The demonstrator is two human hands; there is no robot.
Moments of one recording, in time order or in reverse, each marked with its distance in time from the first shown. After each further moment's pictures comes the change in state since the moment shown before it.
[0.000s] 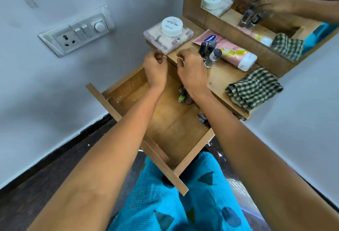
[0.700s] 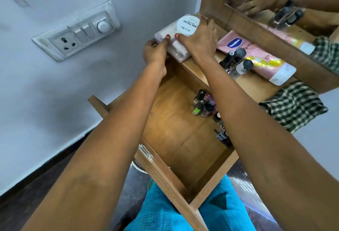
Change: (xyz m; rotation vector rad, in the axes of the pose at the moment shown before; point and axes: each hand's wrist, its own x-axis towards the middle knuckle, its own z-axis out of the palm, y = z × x) left_hand 0.089 0.000 0.010 -0.475 -0.058 -0.560; right_hand 0.120 0.000 0.052 0.050 -0.031 0.243
